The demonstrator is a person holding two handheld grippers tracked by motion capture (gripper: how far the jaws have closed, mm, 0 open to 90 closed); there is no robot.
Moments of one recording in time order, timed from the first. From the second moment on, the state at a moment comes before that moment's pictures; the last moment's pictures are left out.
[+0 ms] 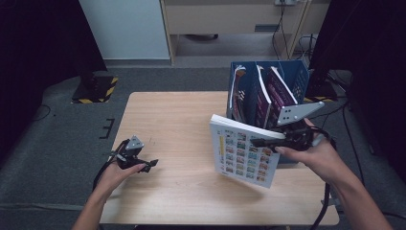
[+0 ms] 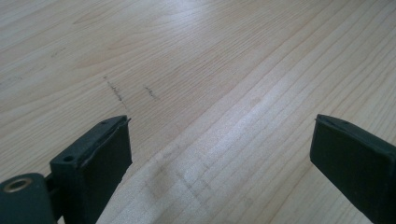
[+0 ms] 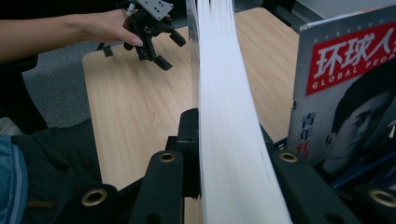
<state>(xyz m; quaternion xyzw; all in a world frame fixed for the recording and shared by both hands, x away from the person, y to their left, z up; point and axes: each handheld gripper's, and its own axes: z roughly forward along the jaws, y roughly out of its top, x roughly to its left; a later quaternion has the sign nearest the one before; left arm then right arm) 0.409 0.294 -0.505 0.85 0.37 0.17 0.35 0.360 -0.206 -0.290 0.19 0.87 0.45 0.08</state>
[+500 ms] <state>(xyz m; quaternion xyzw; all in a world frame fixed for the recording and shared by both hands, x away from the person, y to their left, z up) 0.409 0.293 -0.508 0.85 0.37 0.17 0.34 0.350 -0.250 -0.294 0.21 0.86 0.45 0.09</state>
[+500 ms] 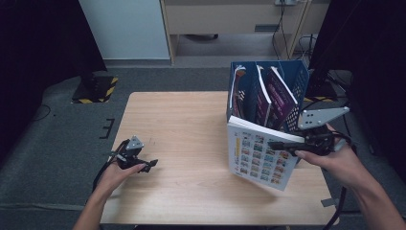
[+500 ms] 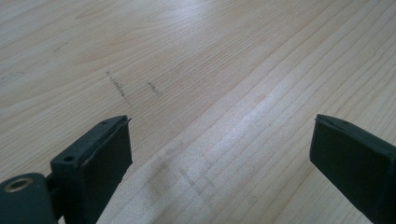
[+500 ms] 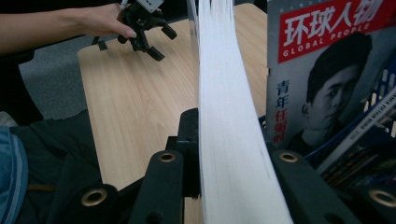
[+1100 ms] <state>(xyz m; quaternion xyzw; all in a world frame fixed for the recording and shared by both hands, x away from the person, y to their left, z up) 0.410 0.293 -0.511 0.85 0.37 0.17 0.33 0.333 -0.299 -0.294 0.23 0.85 0.46 0.11</state>
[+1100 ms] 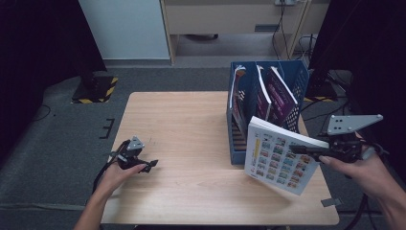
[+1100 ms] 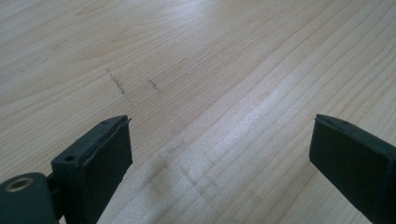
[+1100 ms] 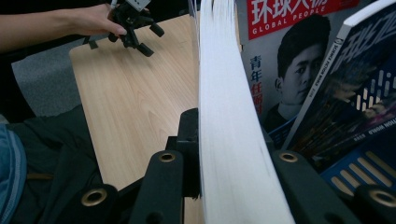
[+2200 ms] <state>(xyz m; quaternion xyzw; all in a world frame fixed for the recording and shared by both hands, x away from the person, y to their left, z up) 0.410 0.296 -0.509 0.85 0.37 0.17 0.34 0.322 -0.345 -0.294 0.27 0.84 0.45 0.13</state>
